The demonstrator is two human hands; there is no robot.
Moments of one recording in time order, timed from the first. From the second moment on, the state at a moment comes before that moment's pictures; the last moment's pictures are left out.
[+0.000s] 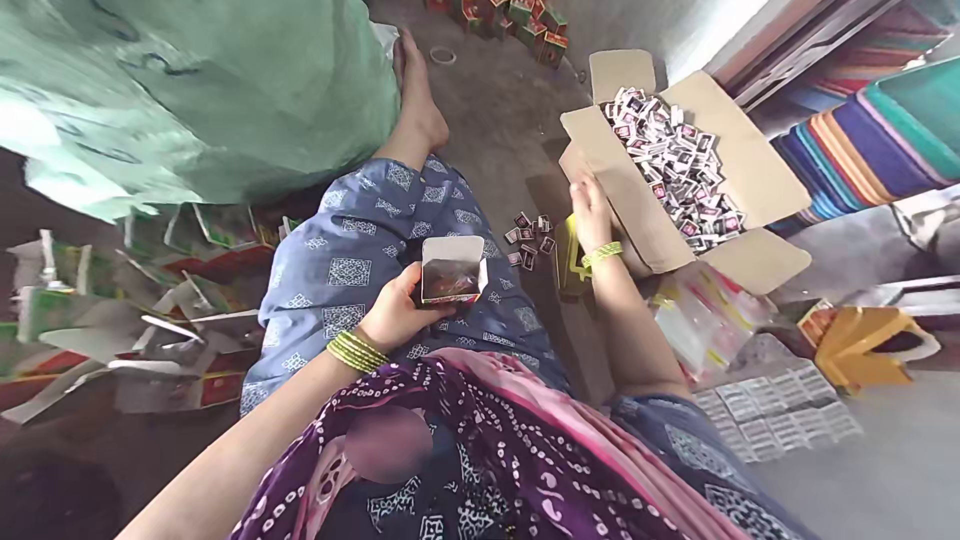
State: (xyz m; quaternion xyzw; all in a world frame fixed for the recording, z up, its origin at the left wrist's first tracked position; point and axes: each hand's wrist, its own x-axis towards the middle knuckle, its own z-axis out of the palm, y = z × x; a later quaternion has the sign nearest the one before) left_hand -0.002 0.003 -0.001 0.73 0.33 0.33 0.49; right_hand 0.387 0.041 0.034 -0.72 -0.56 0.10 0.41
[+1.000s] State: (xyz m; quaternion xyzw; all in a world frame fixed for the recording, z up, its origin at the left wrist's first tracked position) left_hand 0.001 0.001 -0.001 0.74 0.35 0.35 0.47; right_hand 0.589 0.025 0.082 -0.93 -0.35 0.11 0.07
